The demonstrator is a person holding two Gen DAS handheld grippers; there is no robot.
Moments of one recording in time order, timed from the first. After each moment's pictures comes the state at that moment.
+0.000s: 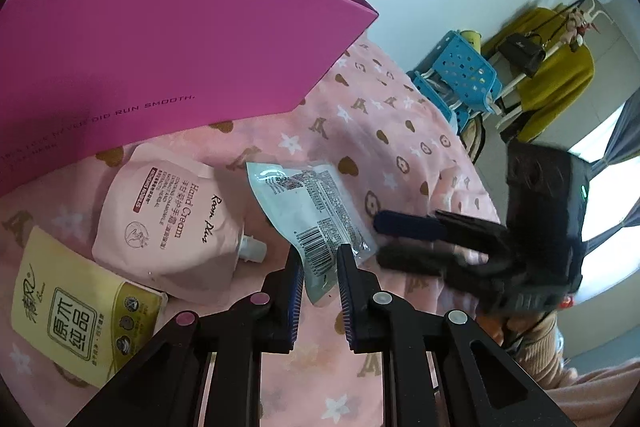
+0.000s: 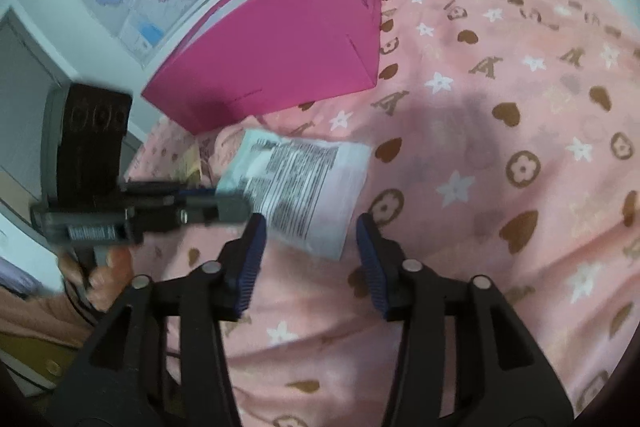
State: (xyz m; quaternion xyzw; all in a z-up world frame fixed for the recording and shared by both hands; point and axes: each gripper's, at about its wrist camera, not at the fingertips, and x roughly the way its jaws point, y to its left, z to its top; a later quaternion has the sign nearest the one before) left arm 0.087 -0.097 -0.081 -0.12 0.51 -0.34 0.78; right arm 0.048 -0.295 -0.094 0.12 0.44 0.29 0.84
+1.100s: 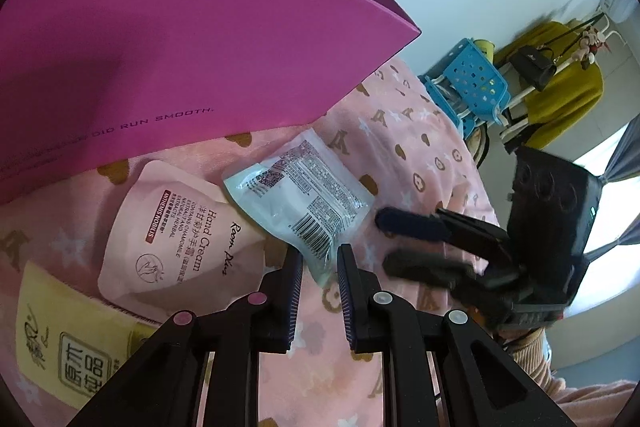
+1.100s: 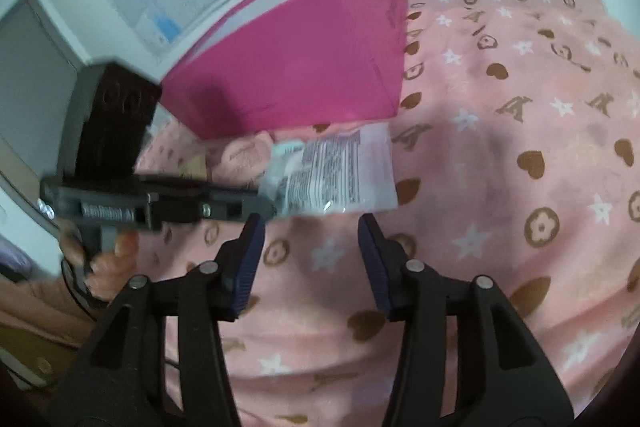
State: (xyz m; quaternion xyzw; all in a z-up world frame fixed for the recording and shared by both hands) left arm 0.110 -0.096 -0.091 -0.14 0.53 -0.33 0.77; right arm 0.082 -0.303 -0.092 0.14 0.42 0.32 0.84
